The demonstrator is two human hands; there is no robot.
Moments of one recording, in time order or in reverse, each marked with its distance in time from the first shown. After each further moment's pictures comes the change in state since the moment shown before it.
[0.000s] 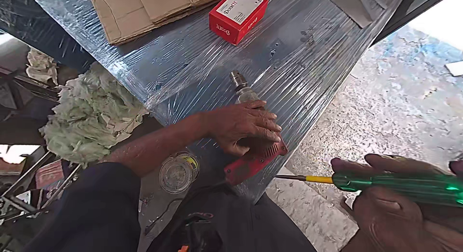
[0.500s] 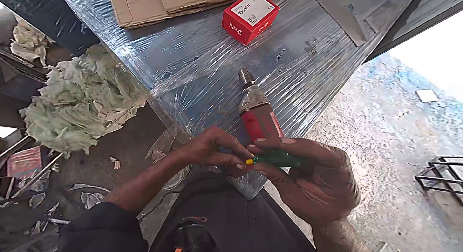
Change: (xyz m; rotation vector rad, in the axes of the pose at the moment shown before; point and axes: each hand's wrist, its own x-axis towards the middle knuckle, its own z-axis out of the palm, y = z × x) left_hand -0.070 0.086 0.051 -0.790 0.689 -0.153; right_hand 0.005 0.007 0.092 -0.076 -0.410 -0.088
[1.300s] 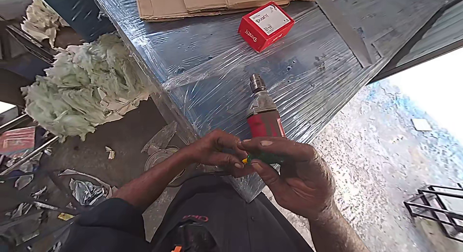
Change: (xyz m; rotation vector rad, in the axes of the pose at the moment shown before) left_hand -0.020 -0.017 0.009 -0.125 0.096 0.044; right_hand 0.013 0.012 0.007 0.135 -0.282 -0.037
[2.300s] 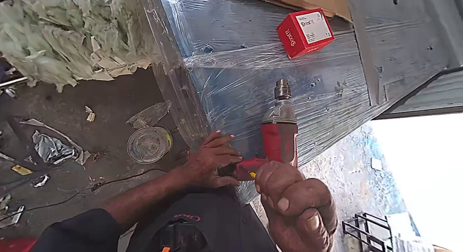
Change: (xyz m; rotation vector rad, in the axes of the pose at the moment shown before) left_hand -0.071 -0.011 0.061 0.906 0.435 -0.168; right_hand -0.001 -0.011 0.041 0.397 -0.004 0.049
